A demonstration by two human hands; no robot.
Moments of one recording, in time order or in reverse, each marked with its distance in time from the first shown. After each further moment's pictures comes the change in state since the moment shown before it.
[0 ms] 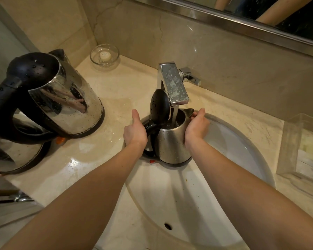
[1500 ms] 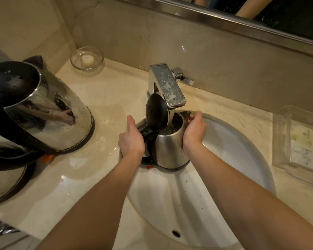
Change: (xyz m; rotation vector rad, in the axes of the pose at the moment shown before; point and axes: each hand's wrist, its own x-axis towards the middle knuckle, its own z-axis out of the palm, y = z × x) left_hand 0.009 -0.004 -0.002 0.037 -0.083 -0.007; right_hand -0.006 0.004 0.001 0.034 0.099 0.006
